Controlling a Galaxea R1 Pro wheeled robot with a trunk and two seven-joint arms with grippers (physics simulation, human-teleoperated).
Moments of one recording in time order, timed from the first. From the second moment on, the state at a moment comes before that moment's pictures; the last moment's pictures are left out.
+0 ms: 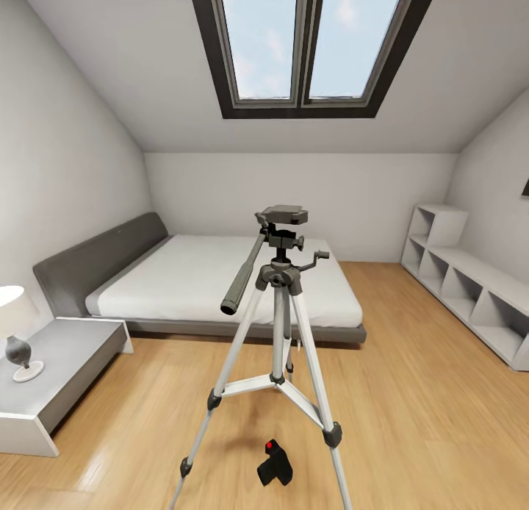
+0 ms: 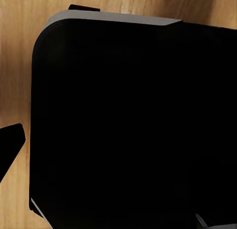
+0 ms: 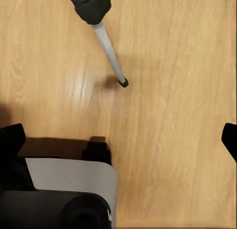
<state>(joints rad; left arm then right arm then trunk) 0.00 -0.04 0.04 -0.05 0.10 -0.04 0.00 0.00 -0.06 0.01 -0.90 0.06 0.58 0.01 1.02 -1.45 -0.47</state>
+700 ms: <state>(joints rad) 0.00 -0.04 0.04 -0.05 0.10 -0.04 0.00 0.00 -0.09 0.01 -1.09 0.06 0.70 0.01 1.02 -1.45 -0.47</state>
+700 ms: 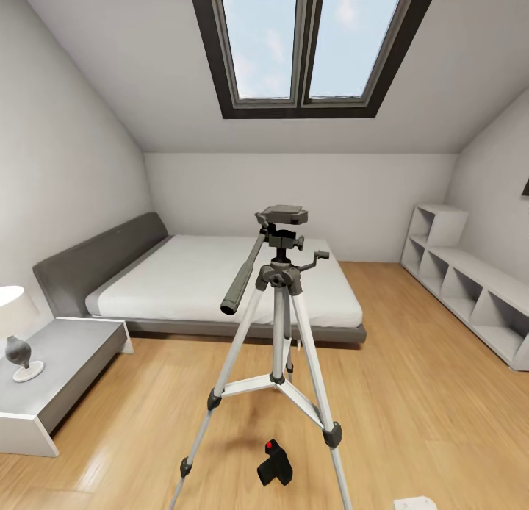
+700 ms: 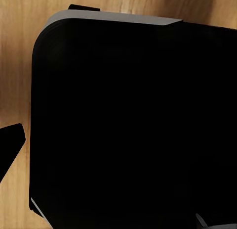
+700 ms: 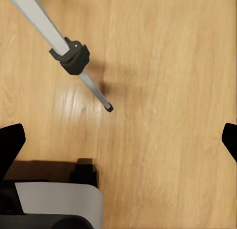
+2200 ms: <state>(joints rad) 0.00 -0.04 0.04 -0.05 0.10 -0.04 0.00 -0.50 -0.20 0.10 -1.57 0.05 1.04 0.51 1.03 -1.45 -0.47</state>
